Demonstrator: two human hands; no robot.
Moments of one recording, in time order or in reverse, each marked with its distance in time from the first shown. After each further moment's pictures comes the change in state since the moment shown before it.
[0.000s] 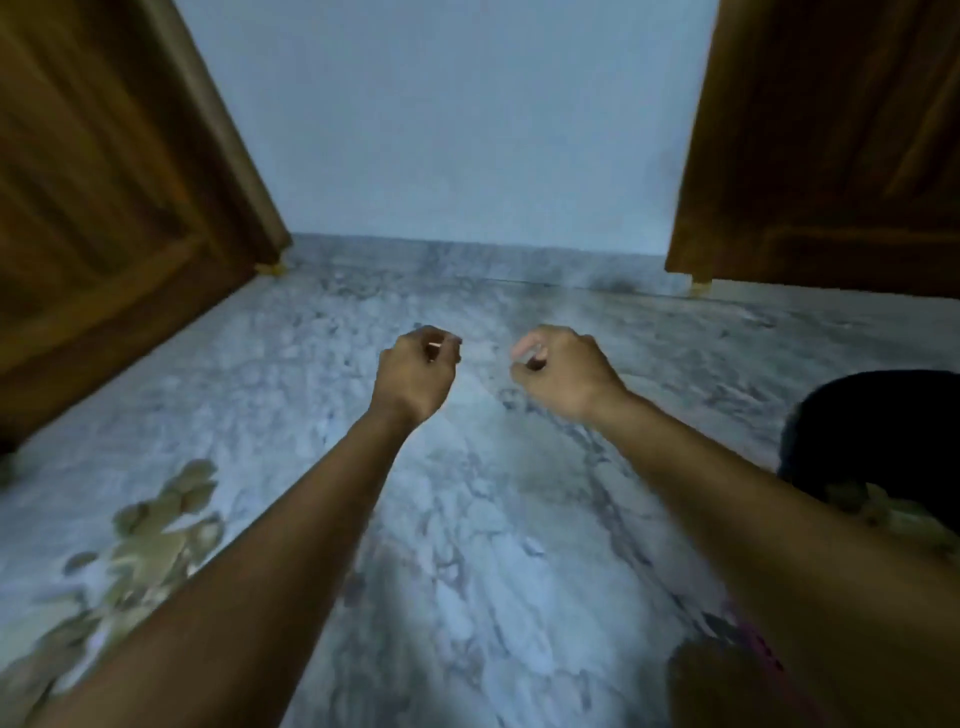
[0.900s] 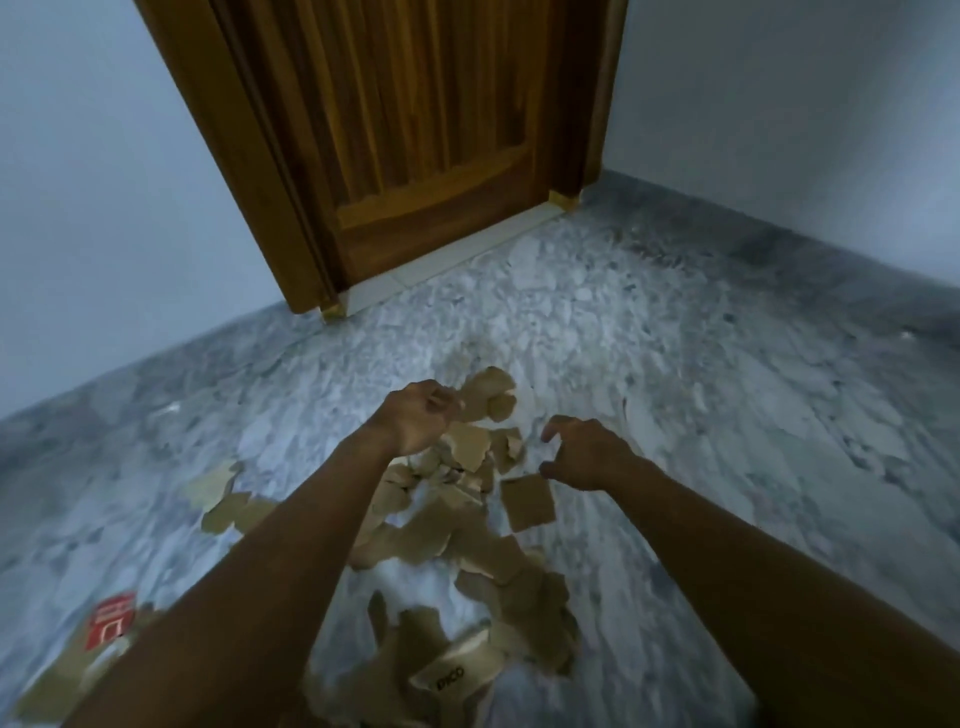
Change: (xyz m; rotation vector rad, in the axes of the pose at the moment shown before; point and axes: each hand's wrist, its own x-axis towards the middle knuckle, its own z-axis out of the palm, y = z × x) left_hand -0.107 -0.353 -0.408 0.170 -0.096 -0.507; right_hand -0.022 -0.268 0.431 -0.439 -0.727 -0.156
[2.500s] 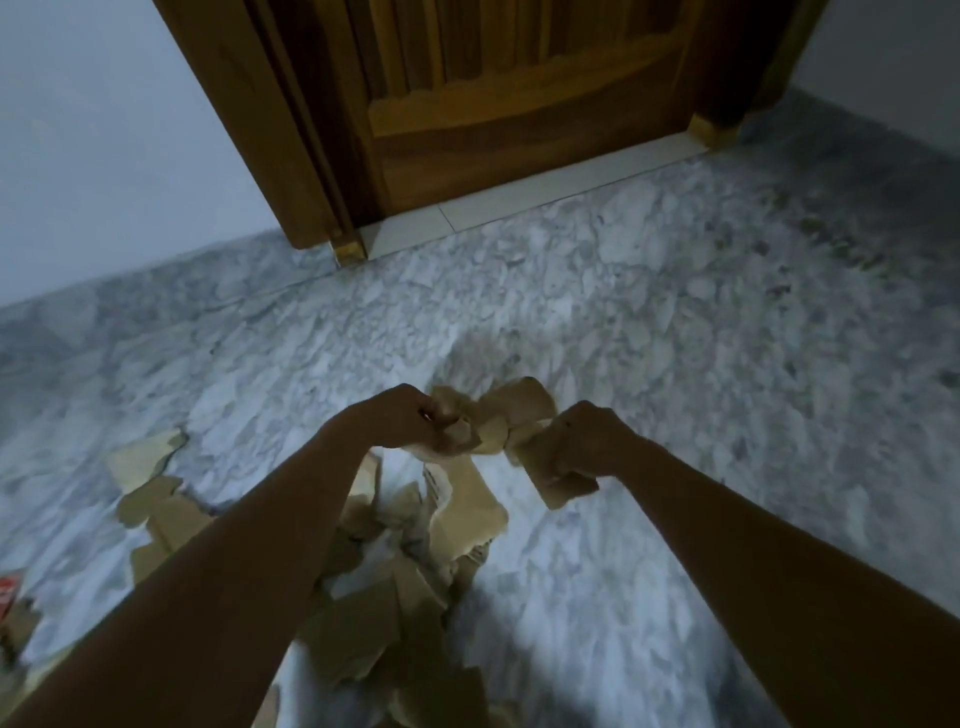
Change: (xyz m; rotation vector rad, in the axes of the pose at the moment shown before) left_hand 0.237 -0.093 0.047 0.073 -0.193 -0.279; right_hand 0.285 0.036 -0.004 -0.153 -0.223 -0.104
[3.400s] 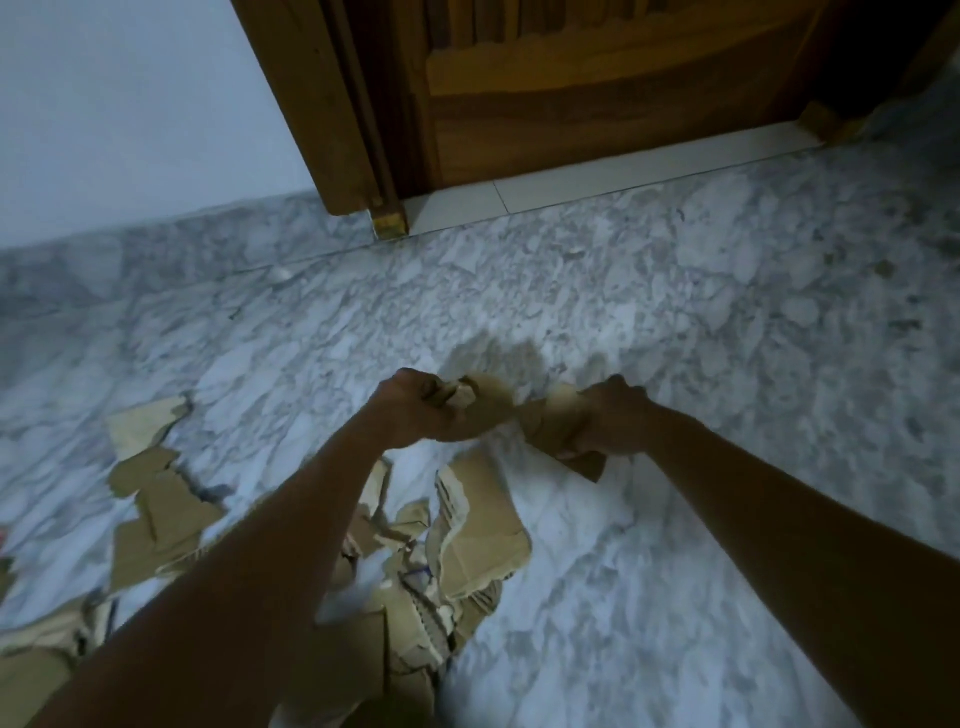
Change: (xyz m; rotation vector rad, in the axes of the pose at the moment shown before) left_hand 0.049 -0.038 0.010 -0.169 0.366 -0.109; right_hand 0.092 -0.021 -0.015 -0.327 -0.062 -0.131
